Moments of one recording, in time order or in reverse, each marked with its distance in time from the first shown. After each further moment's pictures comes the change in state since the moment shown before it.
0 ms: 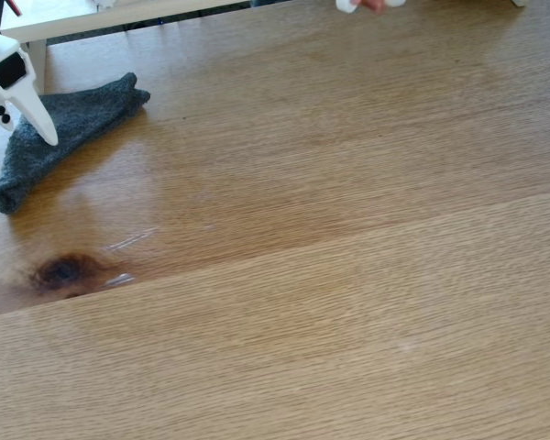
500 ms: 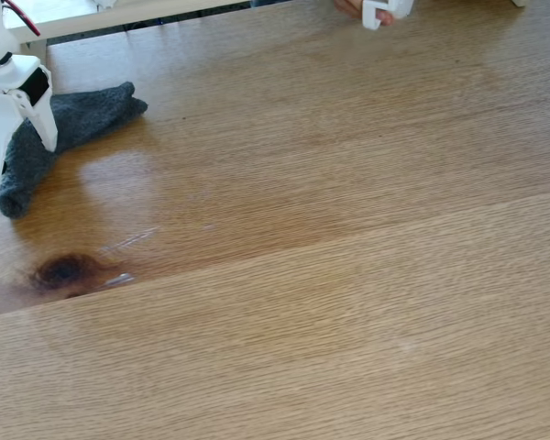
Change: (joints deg) arm -1.3 -11.5 -3.0 -3.2 -9.1
